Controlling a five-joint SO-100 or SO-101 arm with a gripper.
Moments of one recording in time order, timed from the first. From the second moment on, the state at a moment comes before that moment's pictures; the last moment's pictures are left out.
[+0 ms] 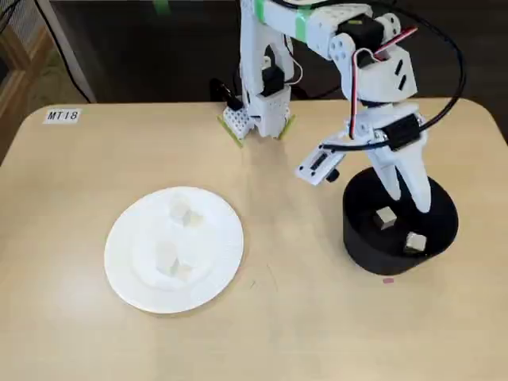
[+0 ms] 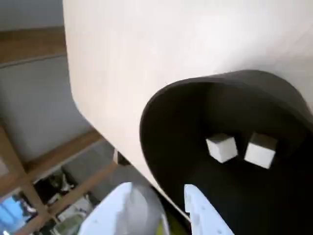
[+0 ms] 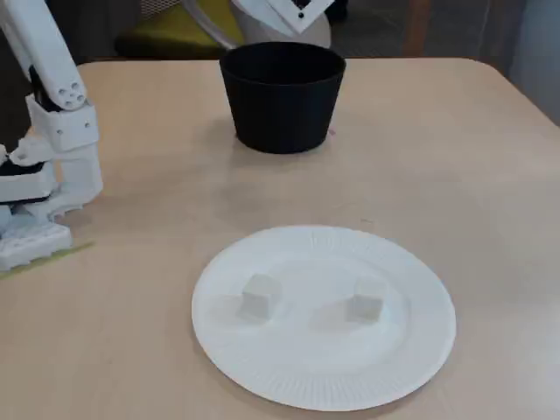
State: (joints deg) arm -32.5 102.8 91.7 62.0 7.0
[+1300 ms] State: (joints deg) arm 39.1 105.6 117.0 72.8 -17.3
